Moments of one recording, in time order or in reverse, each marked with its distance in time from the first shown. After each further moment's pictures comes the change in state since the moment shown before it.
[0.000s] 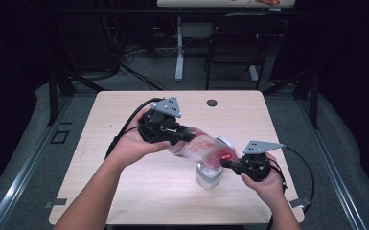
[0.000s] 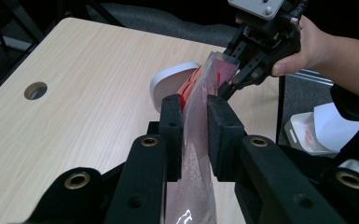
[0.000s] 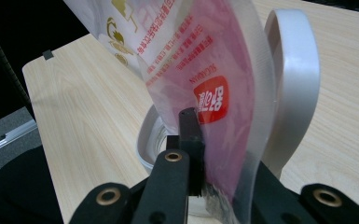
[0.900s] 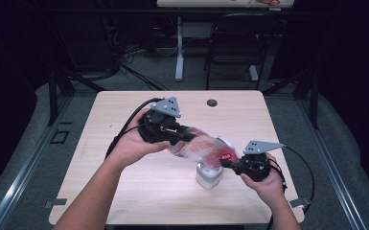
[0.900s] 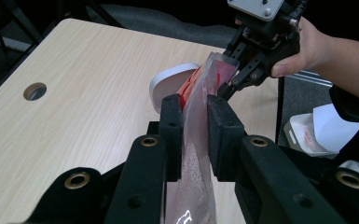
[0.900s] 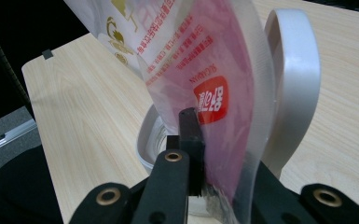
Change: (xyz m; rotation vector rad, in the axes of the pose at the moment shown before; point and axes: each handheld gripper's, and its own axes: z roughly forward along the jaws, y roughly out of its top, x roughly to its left) left arm 0.000 -0.001 0.000 -0.007 -0.003 -0.007; right arm 0.000 0.000 0.000 0.003 -0.001 -0.001
